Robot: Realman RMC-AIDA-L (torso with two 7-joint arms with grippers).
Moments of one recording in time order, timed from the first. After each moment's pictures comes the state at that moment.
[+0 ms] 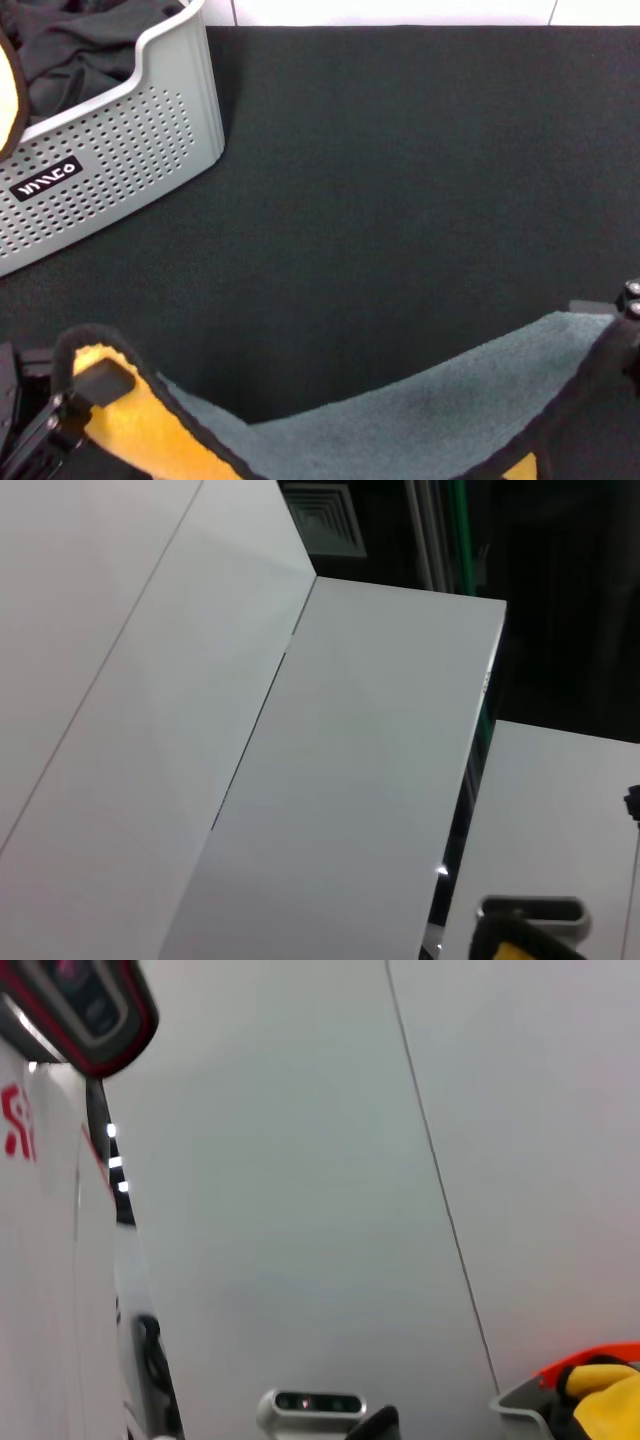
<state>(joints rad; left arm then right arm) 0.16 -1.99 1.38 0.69 0.95 2.04 -1.15 -0.07 1.99 -1.40 -1.51 2.02 1.78 -1.43</state>
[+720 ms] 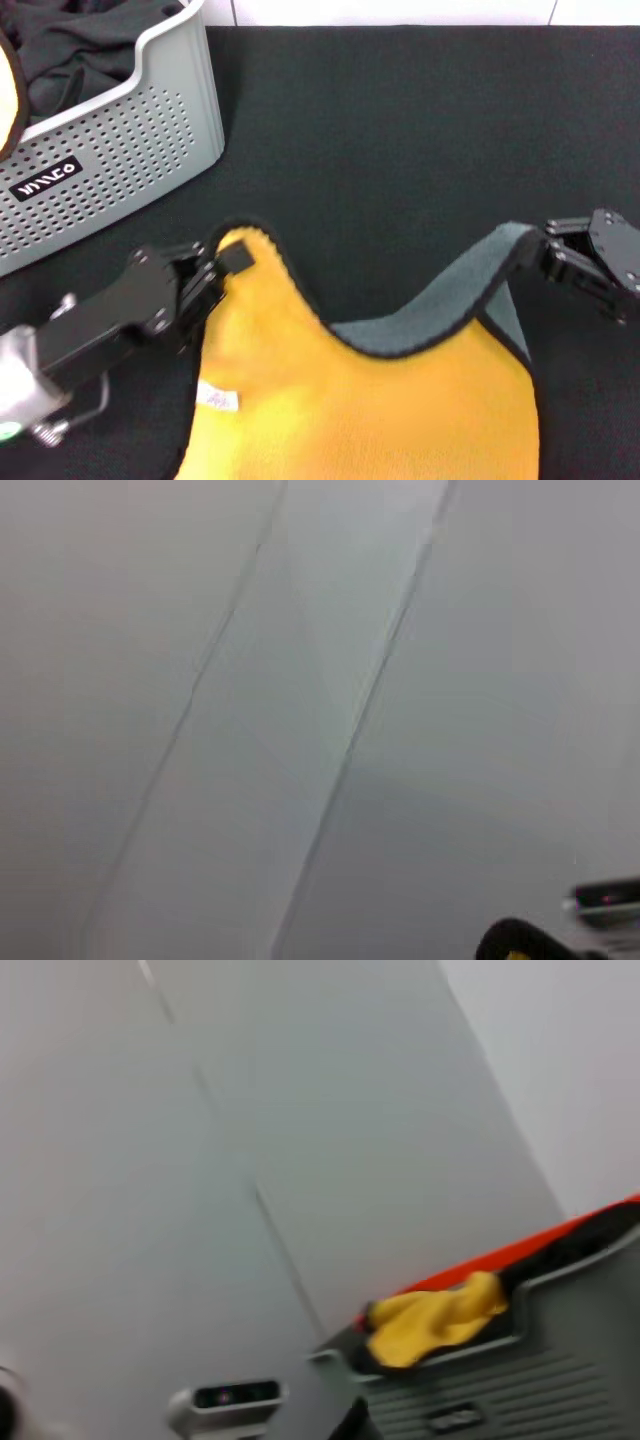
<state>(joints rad) -0.31 -2.00 1.33 0.06 0.97 1.84 -0.88 0.36 1.95 -1.37 -0.57 2.02 1.74 -1.77</state>
